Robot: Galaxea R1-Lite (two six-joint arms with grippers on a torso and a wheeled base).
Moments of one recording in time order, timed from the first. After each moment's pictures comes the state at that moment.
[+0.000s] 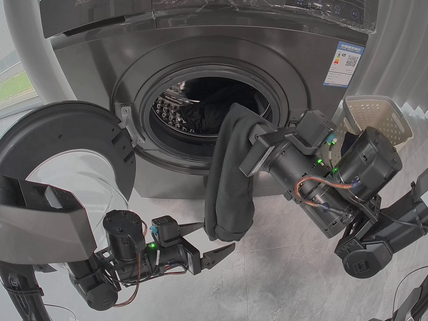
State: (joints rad) left arm -0.64 2.10 -0.37 -1.55 -0.30 -0.19; right arm 0.84 1.86 -0.81 -1.47 -0.15 0.13
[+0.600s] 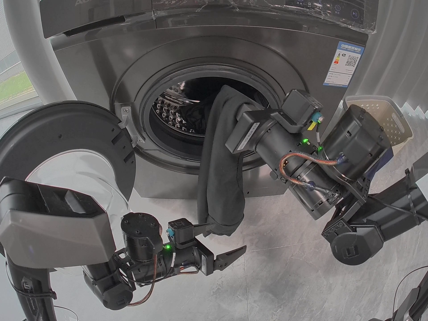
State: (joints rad) left arm -0.67 2.18 -0.45 -1.55 -0.29 -0.14; right arm 0.84 1.91 -0.97 -1.39 -0.15 0.13
